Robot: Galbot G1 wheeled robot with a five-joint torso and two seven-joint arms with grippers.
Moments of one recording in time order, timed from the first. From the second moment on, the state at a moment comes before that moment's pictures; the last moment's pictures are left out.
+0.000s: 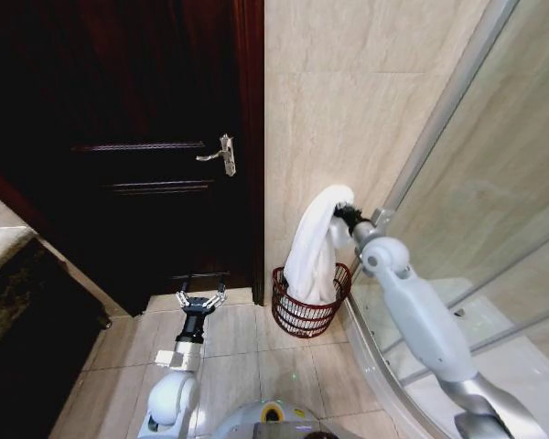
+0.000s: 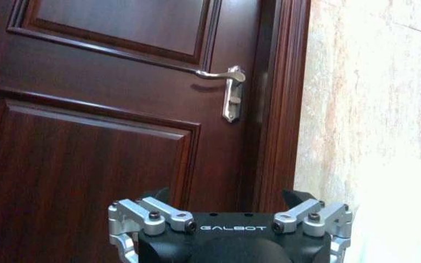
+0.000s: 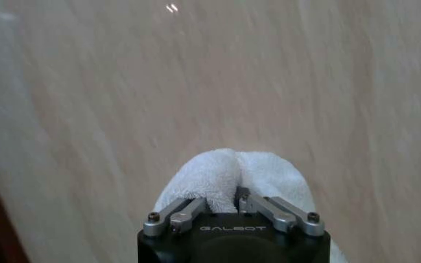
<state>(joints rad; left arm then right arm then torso) 1.56 -1.47 -0.52 -1.97 -0.25 -0.38 0.14 -0.78 1.07 0.30 1.80 0.83 -0.39 0.34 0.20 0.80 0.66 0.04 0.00</state>
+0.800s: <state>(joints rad) 1.56 -1.49 -0.51 -1.96 -0.24 -0.37 0.14 -0.95 1.18 0.36 1.69 0.81 -0.41 0.26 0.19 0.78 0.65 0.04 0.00</state>
